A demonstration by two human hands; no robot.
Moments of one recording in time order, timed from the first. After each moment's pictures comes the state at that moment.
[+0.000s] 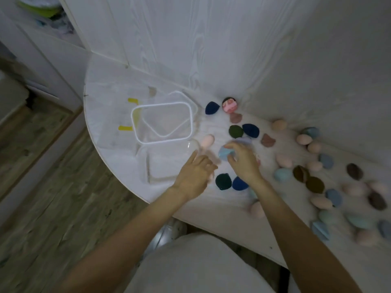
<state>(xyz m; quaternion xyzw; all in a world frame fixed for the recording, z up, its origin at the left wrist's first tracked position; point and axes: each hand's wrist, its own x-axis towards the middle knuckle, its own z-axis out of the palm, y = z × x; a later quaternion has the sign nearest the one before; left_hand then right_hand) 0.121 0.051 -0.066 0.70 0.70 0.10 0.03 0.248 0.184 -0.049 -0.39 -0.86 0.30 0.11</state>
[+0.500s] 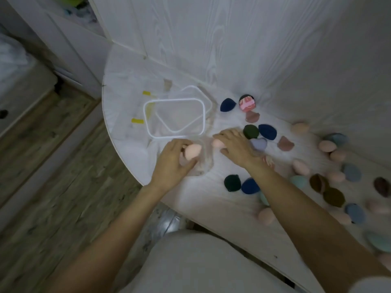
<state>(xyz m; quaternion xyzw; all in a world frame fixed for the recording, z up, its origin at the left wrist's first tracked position) 0.080 0.021 -0.031 0.44 0.79 0.40 0.14 0.195 0.231 -0.079 -0.19 -0.97 0.15 -0.07</state>
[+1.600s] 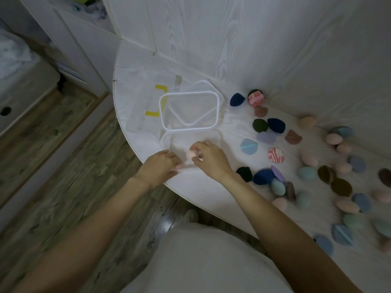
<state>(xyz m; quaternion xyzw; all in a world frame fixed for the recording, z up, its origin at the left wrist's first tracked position) 0.022 -0.045 -0.059 0.62 0.76 0.04 0.19 0.156 0.093 -0.049 -0.27 -0.90 0.33 -0.01</state>
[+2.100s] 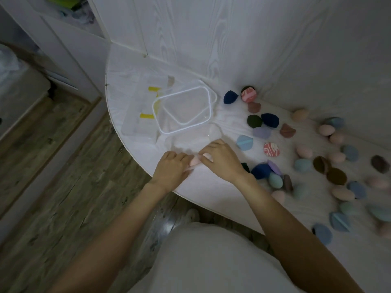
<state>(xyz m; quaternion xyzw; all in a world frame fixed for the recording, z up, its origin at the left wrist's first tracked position) 0.056 -0.029 -0.066 0.63 0.77 0.08 0.09 0.186 0.105 -0.039 -0.24 -0.93 0.29 0.02</state>
